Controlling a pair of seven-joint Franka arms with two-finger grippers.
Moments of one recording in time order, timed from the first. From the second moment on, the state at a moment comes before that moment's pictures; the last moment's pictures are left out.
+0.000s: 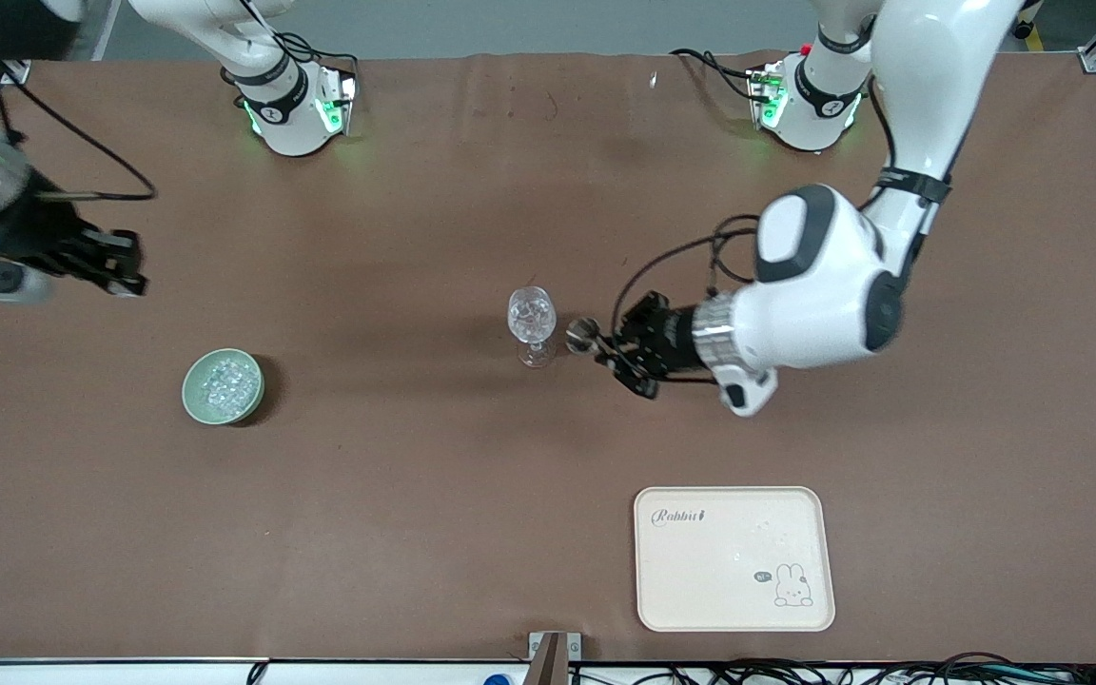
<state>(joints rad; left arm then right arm) -0.13 0.54 -0.35 -1.44 -0.69 2.07 -1.58 0.19 0.06 -0.01 -1.57 0.00 1.67 0.26</state>
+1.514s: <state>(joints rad) 0.16 1.10 -0.32 -1.17 -1.29 2.27 -0.92 0.76 0.46 -0.01 -1.49 0.08 1.98 0.93</state>
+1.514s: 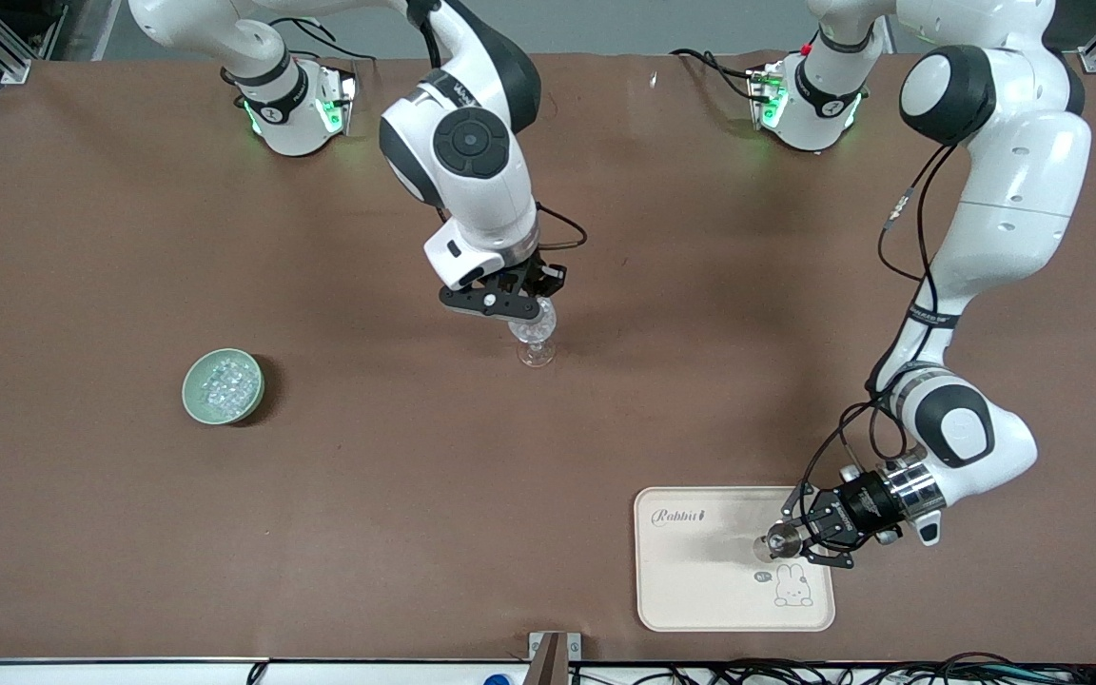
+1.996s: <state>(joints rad) 0.16 1.15 -0.32 -1.15 -1.30 2.27 -0.91 0.76 0.49 -0.01 -1.49 0.08 1.98 0.93</state>
